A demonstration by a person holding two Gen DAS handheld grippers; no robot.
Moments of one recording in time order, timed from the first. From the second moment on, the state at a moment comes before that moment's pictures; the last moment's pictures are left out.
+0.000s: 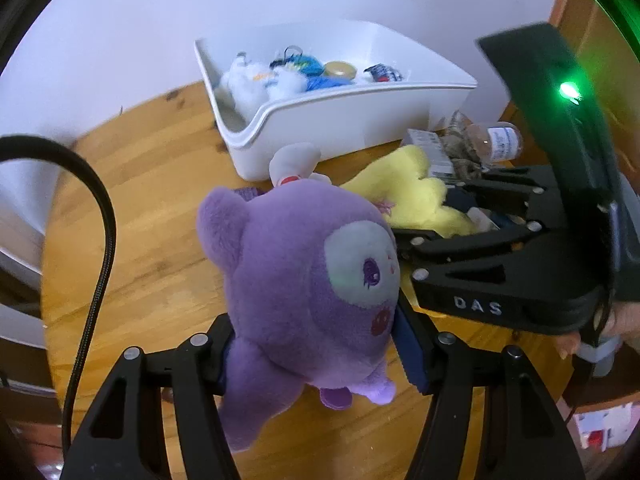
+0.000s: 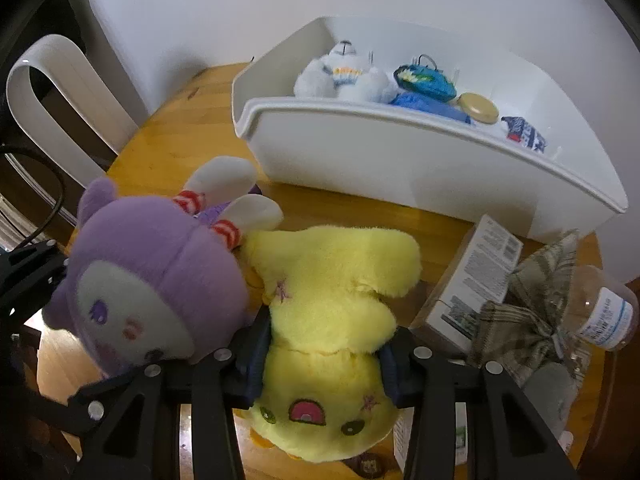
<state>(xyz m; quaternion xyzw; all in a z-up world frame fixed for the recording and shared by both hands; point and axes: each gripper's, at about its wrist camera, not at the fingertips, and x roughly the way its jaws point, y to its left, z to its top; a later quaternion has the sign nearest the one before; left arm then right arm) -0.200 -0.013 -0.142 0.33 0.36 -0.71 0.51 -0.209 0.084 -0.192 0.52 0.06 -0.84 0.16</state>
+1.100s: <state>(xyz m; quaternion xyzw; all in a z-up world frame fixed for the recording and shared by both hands) -0.183 0.062 0.026 0.27 0.22 -0.70 0.62 -0.119 0.129 0.008 0.35 0.03 -0.93 0.13</state>
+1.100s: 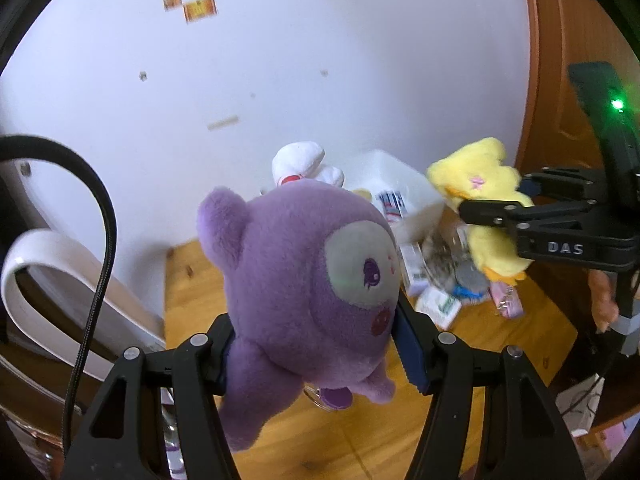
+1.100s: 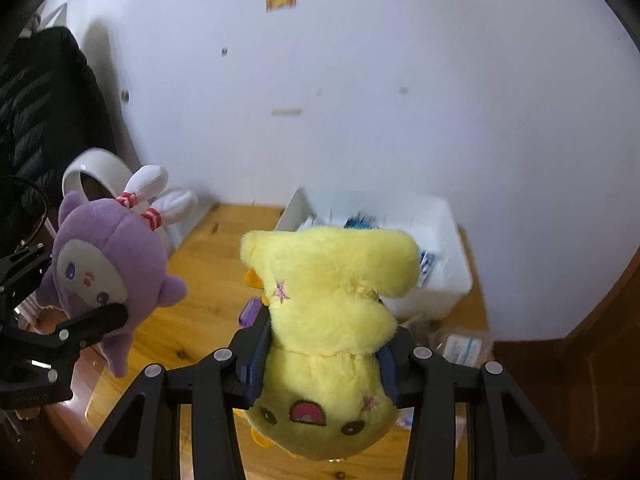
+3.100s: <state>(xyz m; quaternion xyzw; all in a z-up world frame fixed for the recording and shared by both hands) -0.234 -0.326 -0.082 0.34 0.38 -0.59 0.63 -0.370 0.190 -0.121 0.43 -0.12 -0.89 0.11</state>
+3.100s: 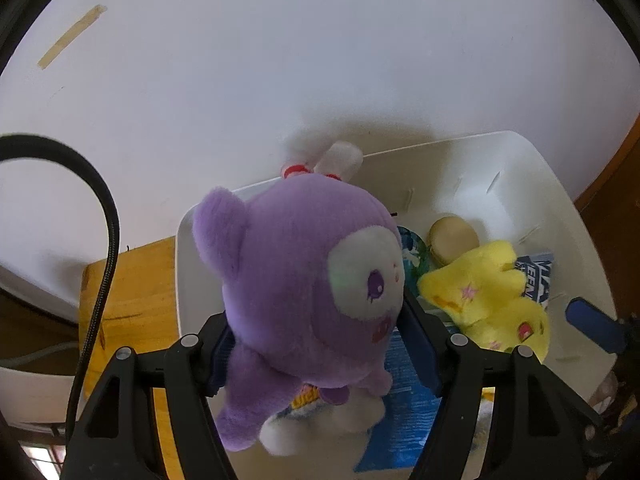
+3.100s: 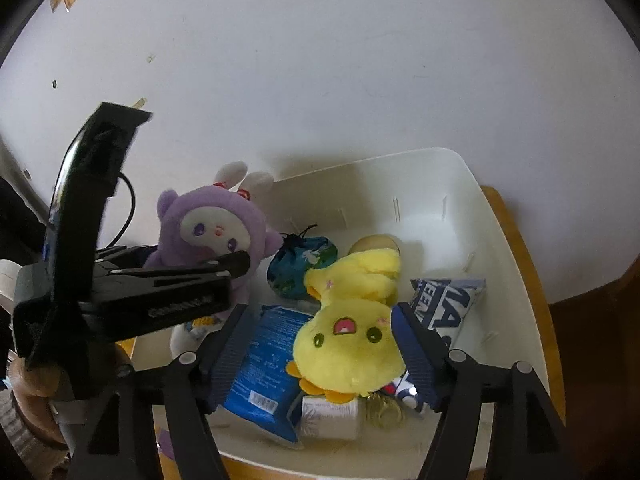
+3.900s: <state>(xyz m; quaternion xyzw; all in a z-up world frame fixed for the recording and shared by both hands) -0.259 -0.320 -0.043 0.34 0.37 -0.59 0.63 -0.338 0.192 -0.101 0.42 -0.11 -0.89 0.11</state>
